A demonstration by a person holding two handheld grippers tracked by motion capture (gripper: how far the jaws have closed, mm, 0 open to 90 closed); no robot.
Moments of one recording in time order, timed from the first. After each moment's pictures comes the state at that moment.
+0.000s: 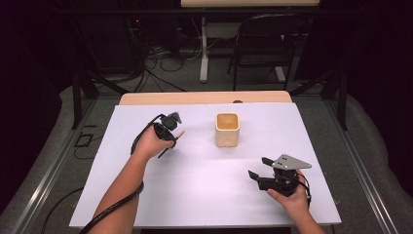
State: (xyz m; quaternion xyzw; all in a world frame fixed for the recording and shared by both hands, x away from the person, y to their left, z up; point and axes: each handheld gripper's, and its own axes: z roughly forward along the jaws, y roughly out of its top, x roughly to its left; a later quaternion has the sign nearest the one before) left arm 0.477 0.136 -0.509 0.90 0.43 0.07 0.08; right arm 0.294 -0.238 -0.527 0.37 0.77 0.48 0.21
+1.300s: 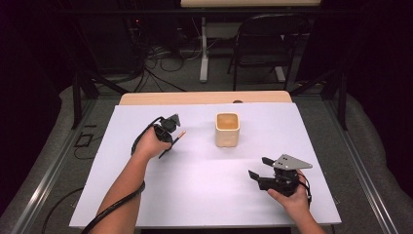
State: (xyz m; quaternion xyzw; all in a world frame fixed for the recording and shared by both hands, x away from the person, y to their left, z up) left arm 0.484 0.140 -0.524 0.90 0.44 0.04 0.04; right arm 0.293 -0.239 -0.526 0.37 0.77 0.48 0.21
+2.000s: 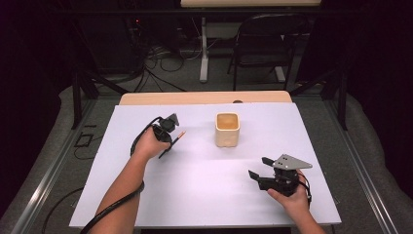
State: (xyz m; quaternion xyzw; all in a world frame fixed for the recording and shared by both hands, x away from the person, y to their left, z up) left arm 0.484 0.144 -0.524 0.89 0.45 0.03 0.05; right arm 0.294 -0.239 -0.527 0.37 0.77 0.48 0.21
